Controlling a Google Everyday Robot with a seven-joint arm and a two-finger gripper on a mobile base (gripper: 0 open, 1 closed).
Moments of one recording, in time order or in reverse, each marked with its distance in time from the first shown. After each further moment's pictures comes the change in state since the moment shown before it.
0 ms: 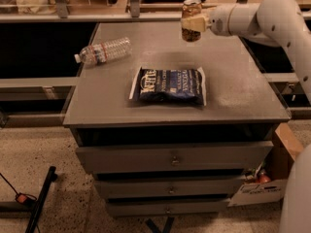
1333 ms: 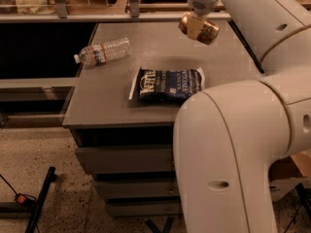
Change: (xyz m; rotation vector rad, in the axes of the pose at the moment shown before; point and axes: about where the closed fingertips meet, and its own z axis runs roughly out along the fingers) arm 0.015 0.018 -0.016 0.079 1.013 -0.506
